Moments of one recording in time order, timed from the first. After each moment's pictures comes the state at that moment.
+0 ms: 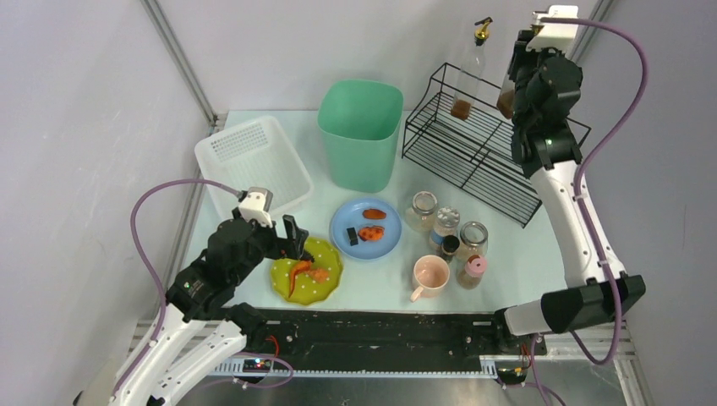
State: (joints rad) left arm -0.60 0.51 0.75 -0.67 -0.21 -0.31; right arm 0.23 1.37 1.65 0.03 0.43 -0.21
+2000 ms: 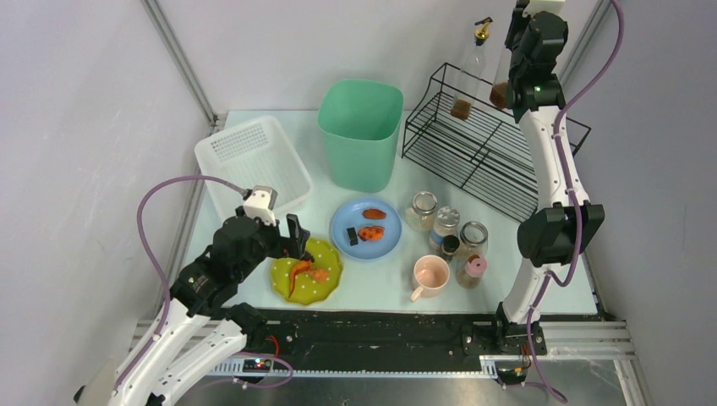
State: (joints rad) left arm -0.60 0.55 0.75 -0.67 -0.21 -0.30; right arm 0.07 1.87 2.13 -0.08 0.34 -0.11
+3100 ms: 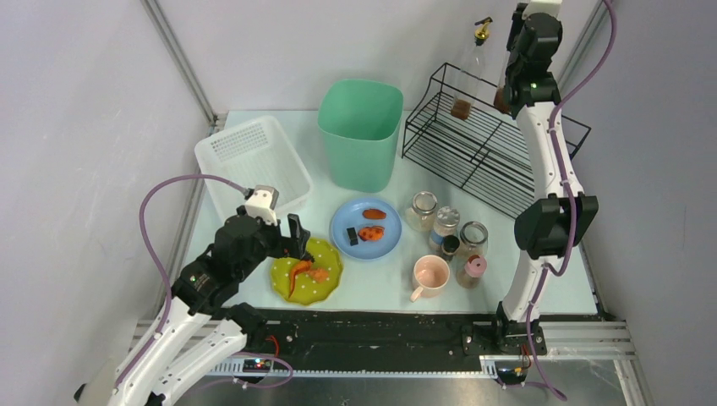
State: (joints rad) left arm -0.60 0.56 0.75 -0.67 -0.21 -0.30; right arm 0.07 1.94 2.18 -0.09 0.41 -0.12
